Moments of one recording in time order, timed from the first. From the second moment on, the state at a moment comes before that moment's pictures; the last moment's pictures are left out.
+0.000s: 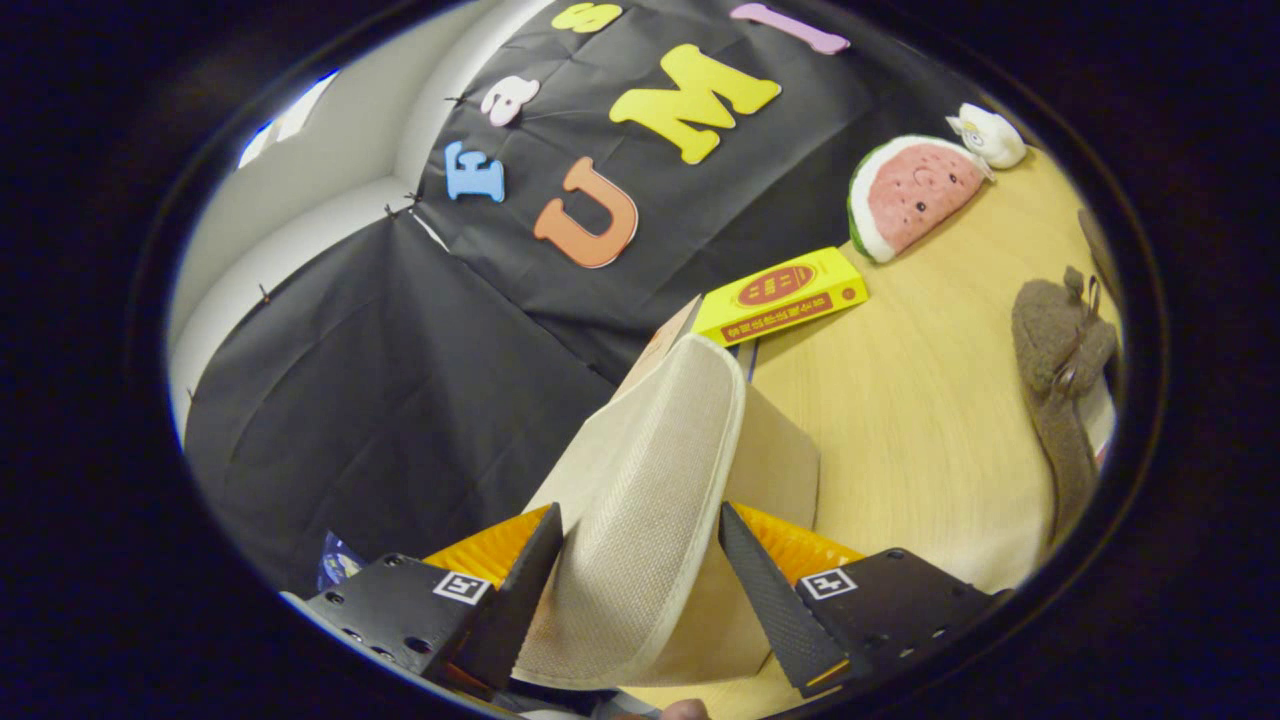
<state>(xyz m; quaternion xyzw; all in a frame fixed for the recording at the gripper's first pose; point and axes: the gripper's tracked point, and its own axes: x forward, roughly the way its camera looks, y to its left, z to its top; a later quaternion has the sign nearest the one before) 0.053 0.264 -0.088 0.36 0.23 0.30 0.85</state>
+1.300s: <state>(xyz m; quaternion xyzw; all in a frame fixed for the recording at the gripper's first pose) 0.035 0.325 0.092 0.28 0.12 0.37 0.88</state>
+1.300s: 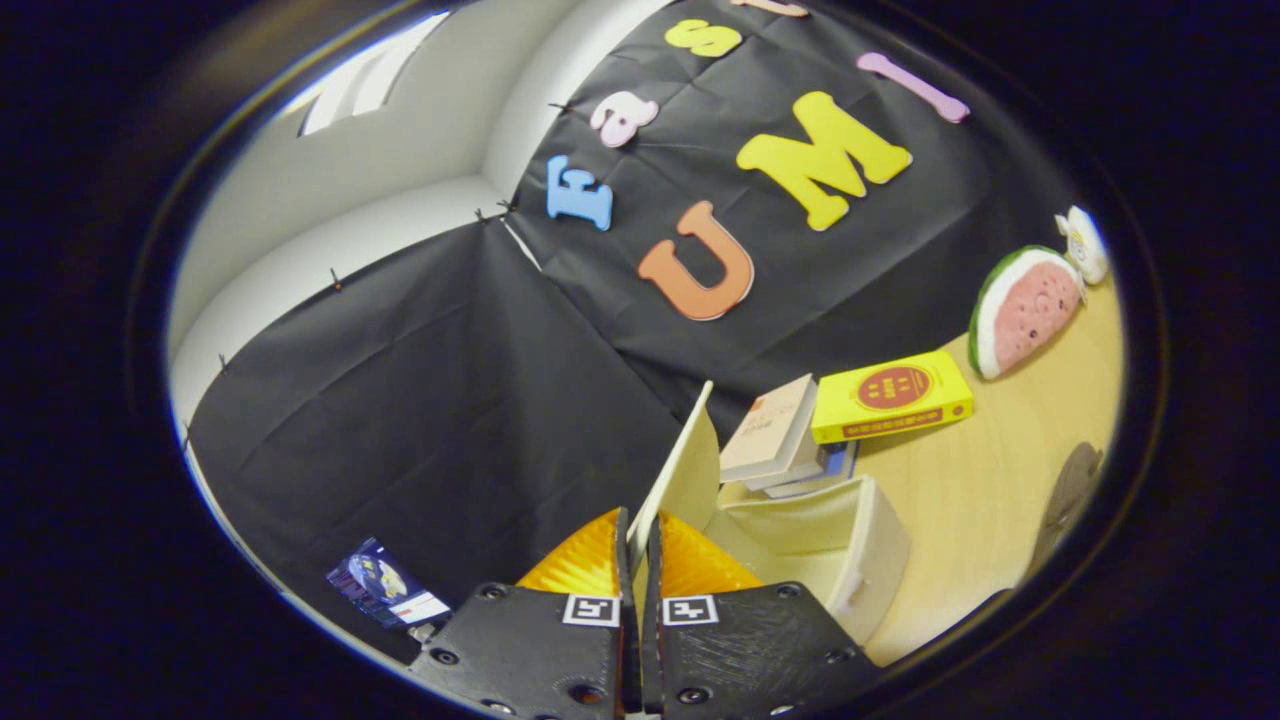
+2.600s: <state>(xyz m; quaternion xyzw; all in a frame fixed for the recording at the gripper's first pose) 0.038 0.505 0.090 0.06 0.09 0.40 0.91</state>
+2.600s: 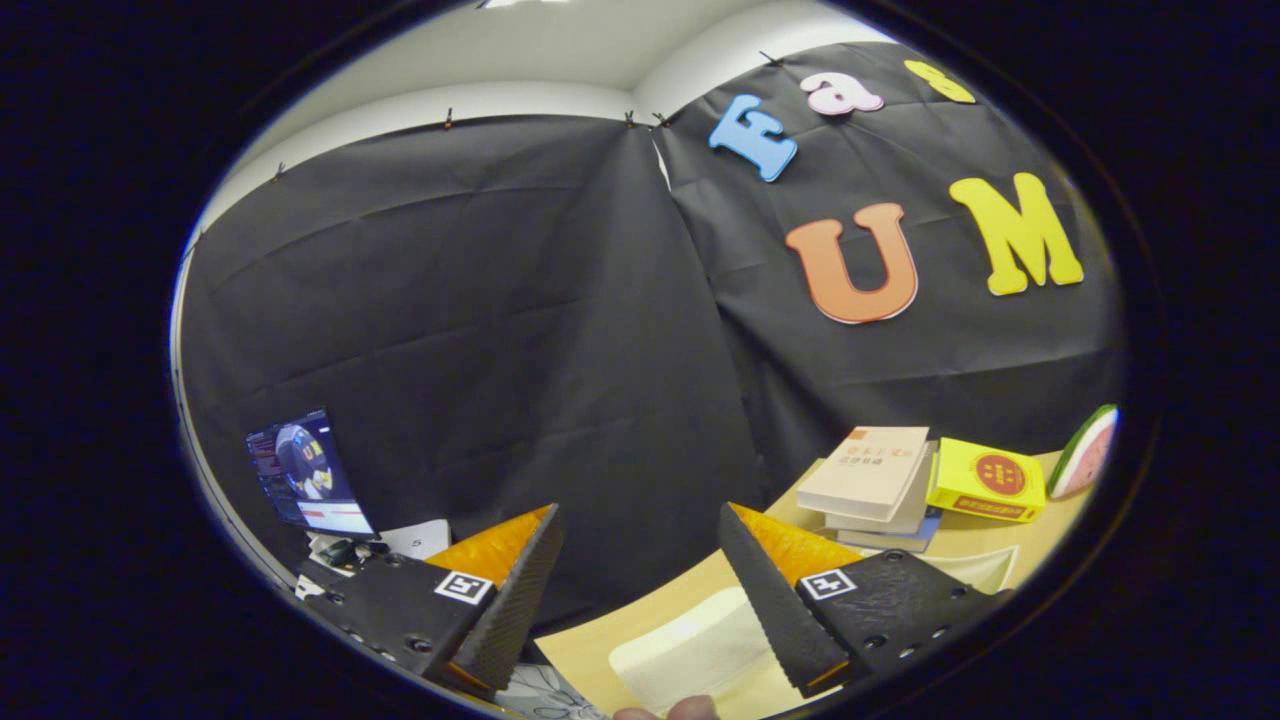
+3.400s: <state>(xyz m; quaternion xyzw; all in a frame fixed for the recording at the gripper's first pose) 0.054 0.244 0.102 0.03 0.03 0.20 0.98</state>
